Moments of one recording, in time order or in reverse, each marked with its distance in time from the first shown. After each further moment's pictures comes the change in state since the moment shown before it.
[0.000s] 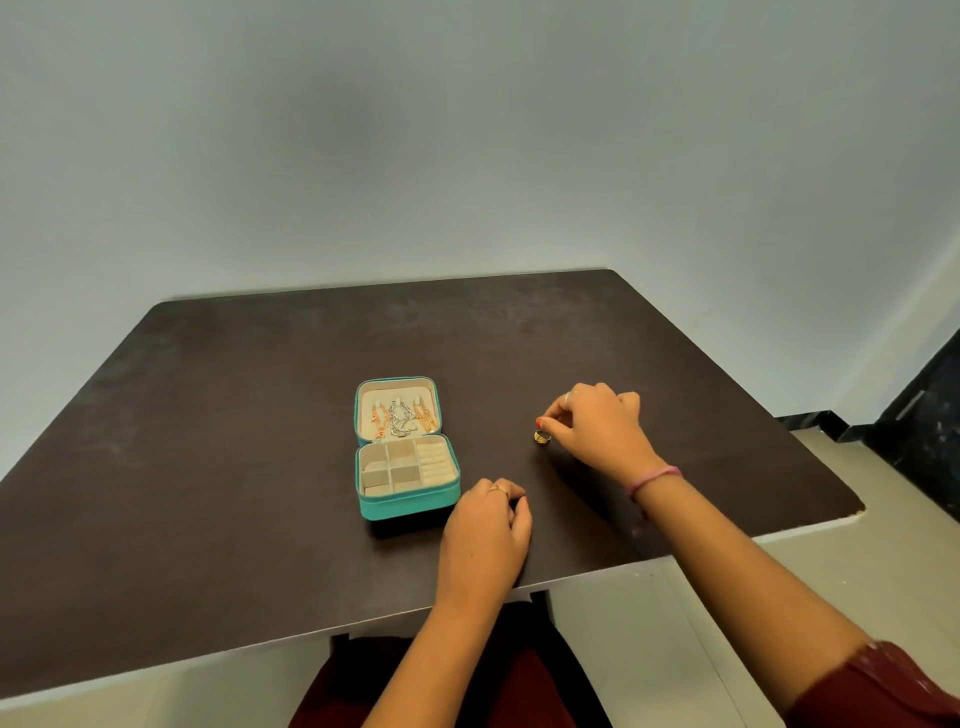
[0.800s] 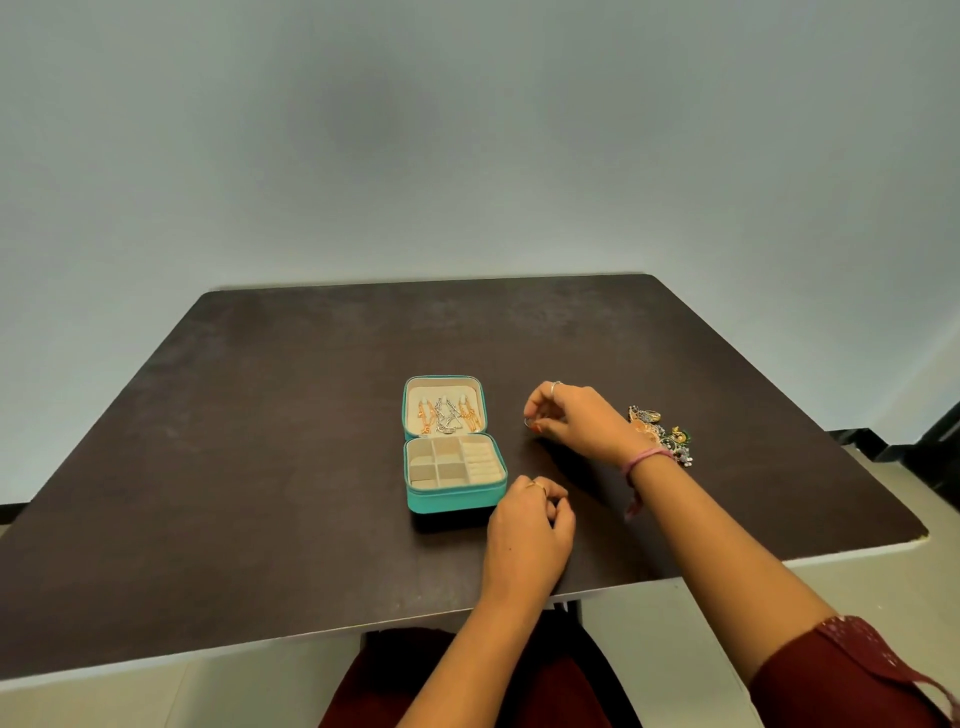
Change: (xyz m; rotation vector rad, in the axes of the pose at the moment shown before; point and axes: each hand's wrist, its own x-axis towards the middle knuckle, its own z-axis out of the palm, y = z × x) left_hand 0.003 -0.008 -0.006 -0.176 0.043 -0.059; right_hand 0.032 -0.045 0.018 0.419 -0.267 -0.219
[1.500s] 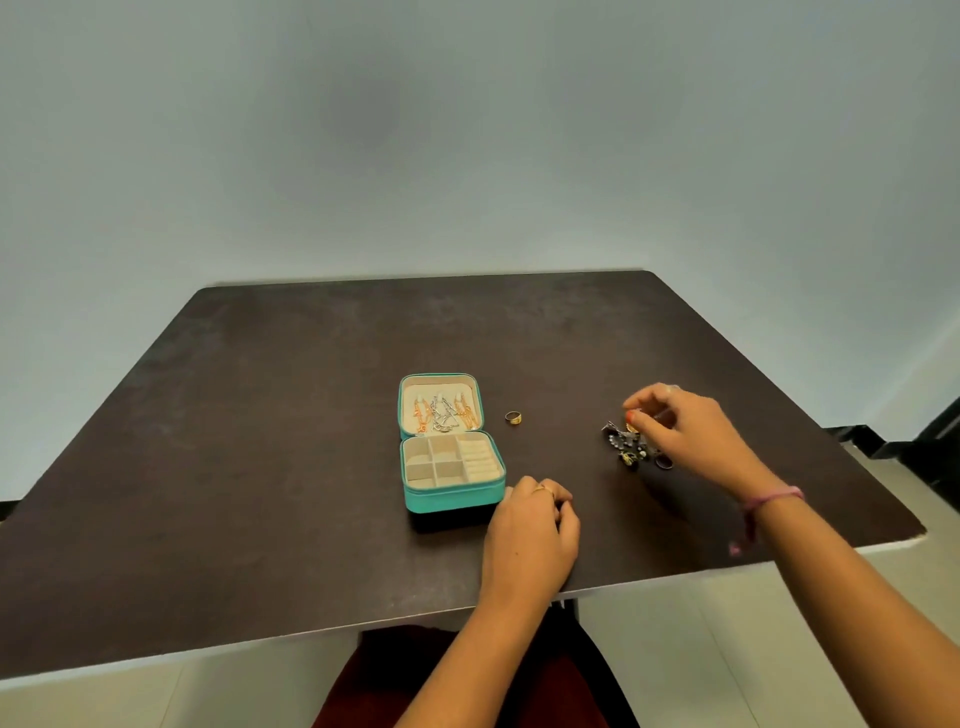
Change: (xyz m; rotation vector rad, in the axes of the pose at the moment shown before) left_hand -0.004 -0.002 -0.003 0.139 -0.069 0.051; right_hand -0.068 0.047 -0.042 0.014 0.293 0.082
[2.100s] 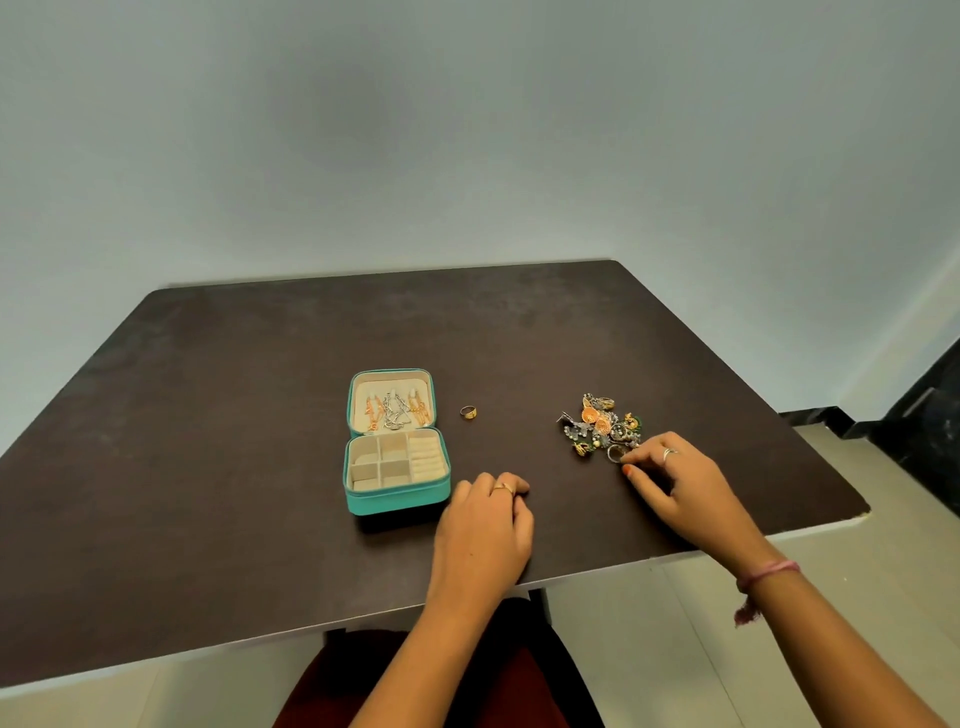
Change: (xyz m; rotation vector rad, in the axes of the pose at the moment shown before) left_hand 0.000 0.002 0.014 0.246 0.059 0.101; right_hand -0.064 0.058 0.005 -0.142 0.024 -0.004
